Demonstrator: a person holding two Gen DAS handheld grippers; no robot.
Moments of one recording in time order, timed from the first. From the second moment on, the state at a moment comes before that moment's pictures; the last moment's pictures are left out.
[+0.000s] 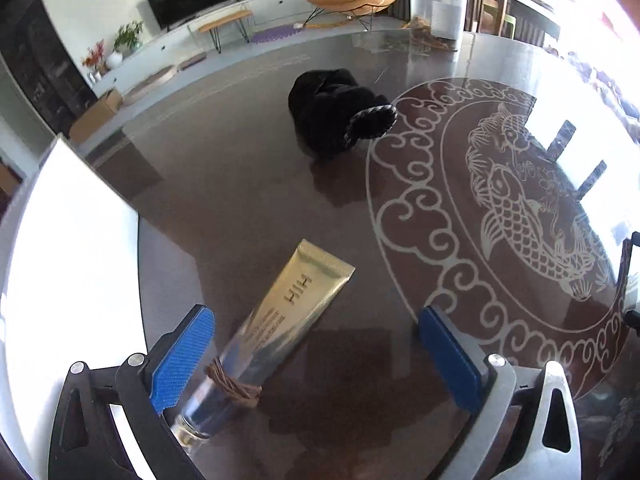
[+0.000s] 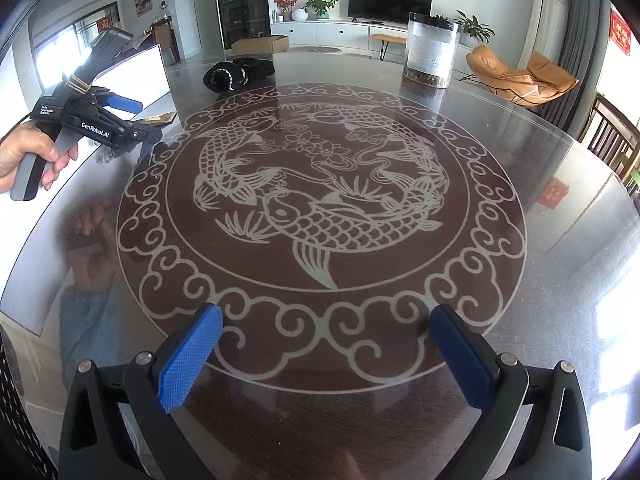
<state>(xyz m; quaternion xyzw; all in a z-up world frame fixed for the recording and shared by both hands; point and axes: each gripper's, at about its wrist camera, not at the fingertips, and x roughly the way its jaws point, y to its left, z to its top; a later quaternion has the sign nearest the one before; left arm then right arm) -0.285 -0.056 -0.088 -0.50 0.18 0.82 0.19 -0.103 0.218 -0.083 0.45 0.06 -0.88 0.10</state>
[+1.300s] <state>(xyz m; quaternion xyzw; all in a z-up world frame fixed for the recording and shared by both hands) -0.151 -0.106 -0.084 -0.48 0.03 0.87 0.08 -0.419 0.030 -0.065 0.52 0.03 -0.84 0.15</state>
